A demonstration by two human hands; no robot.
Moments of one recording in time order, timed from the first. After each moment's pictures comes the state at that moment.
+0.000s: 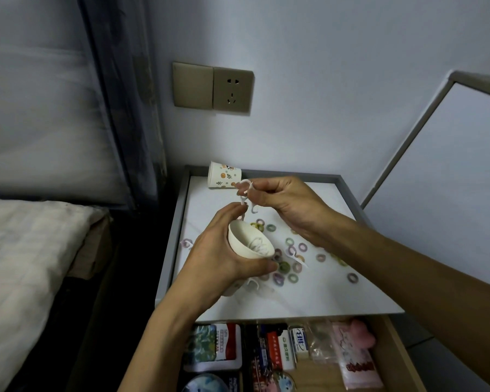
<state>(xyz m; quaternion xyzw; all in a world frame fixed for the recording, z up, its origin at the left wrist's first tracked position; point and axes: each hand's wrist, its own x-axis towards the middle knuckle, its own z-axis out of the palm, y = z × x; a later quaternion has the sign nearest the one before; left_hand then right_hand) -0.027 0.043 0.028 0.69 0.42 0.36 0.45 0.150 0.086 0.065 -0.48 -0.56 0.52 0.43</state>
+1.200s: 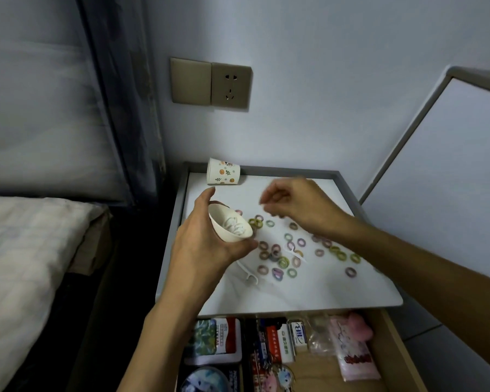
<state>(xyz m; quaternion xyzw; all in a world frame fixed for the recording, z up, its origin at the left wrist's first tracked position) -0.030 0.039 0.031 0.65 0.53 0.42 0.34 0.170 0.077 0.064 -0.61 -0.70 0.26 0.26</state>
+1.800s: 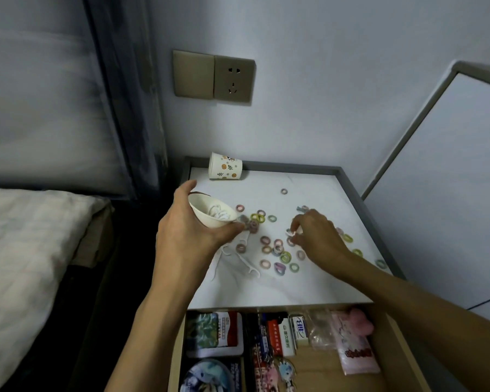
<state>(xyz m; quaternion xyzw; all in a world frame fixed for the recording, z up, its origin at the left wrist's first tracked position) -0.045 0.039 0.034 0.59 0.55 0.48 0.35 0.207 0.064 -0.029 -0.76 -0.64 0.06 0.09</state>
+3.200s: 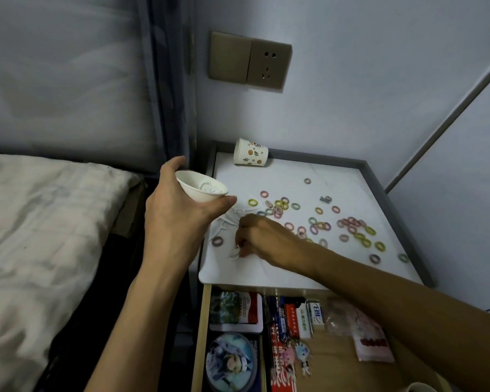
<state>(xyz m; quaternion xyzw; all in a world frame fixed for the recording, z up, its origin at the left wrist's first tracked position) -0.100 0.036 0.040 0.55 0.59 0.50 0.30 0.095 0.076 -0.045 -0.42 -0.91 0.02 0.03</state>
